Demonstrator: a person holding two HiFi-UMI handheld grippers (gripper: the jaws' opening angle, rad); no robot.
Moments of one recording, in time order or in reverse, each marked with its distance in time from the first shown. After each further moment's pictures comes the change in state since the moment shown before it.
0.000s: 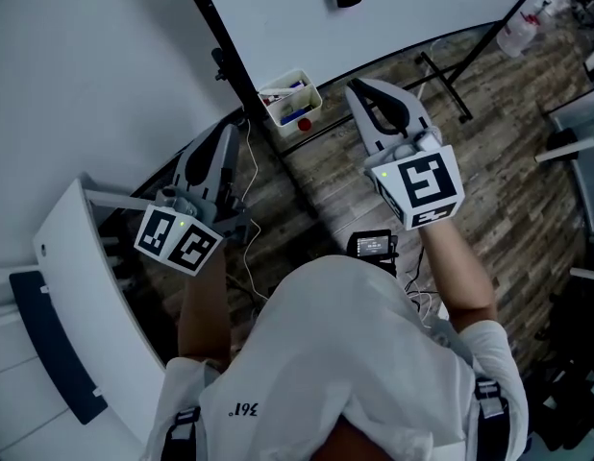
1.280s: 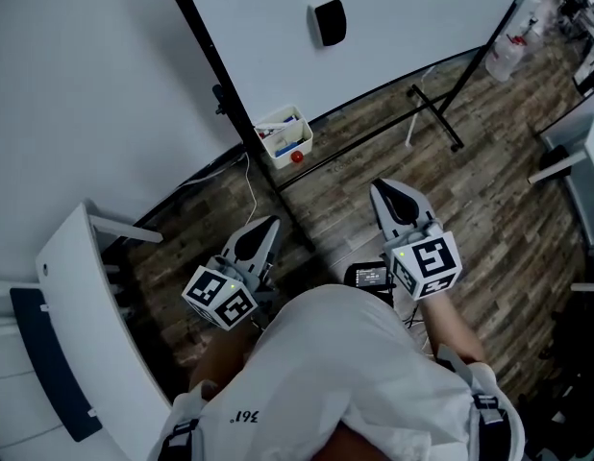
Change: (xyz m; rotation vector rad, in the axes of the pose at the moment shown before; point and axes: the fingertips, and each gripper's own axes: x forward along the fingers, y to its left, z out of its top) left arm -0.050 -0.073 -0.113 -0.141 0.233 -0.074; right arm -0.108 0.016 -0.084 0.219 0.135 -0.048
